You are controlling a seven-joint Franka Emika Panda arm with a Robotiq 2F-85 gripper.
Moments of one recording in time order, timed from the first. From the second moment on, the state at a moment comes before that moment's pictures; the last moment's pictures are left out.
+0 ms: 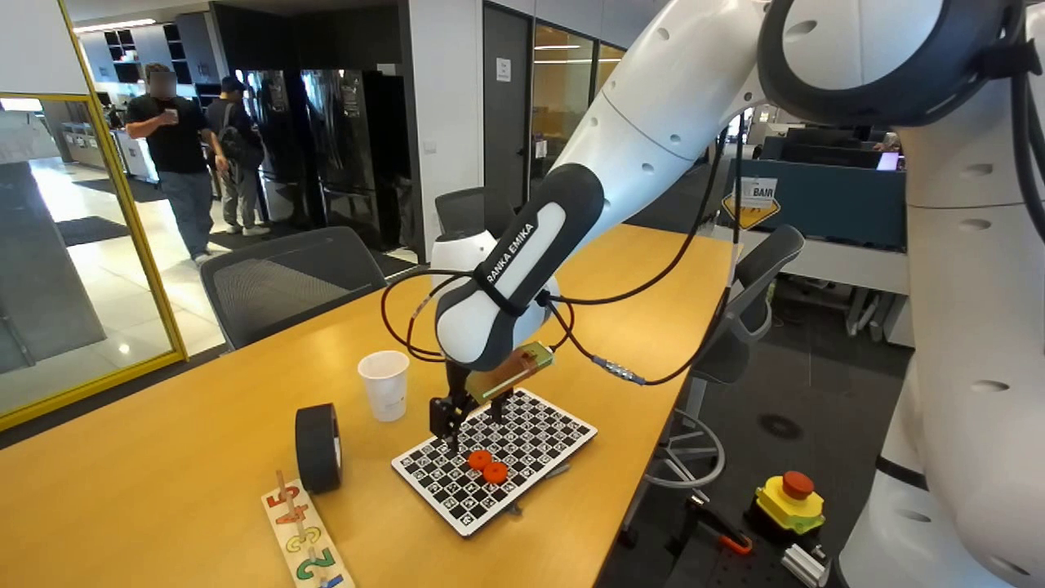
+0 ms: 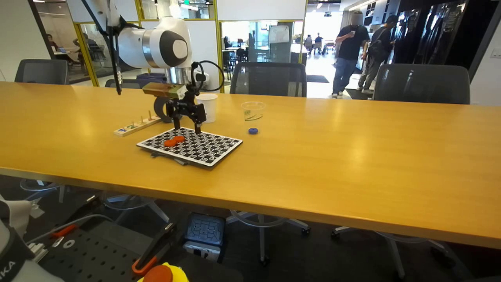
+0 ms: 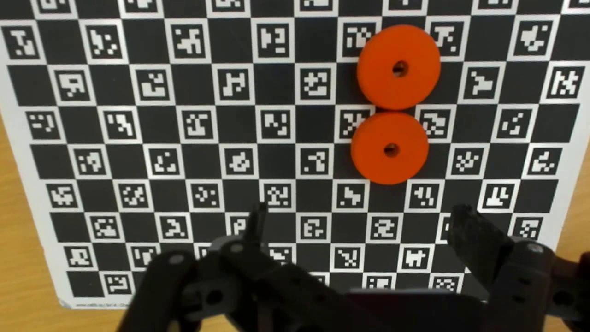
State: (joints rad) arm 0.16 0.33 0.00 -2.23 -0.06 2.53 0.25
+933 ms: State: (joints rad) arm 0.10 0.33 0.08 -2.29 0.03 2.58 0.05
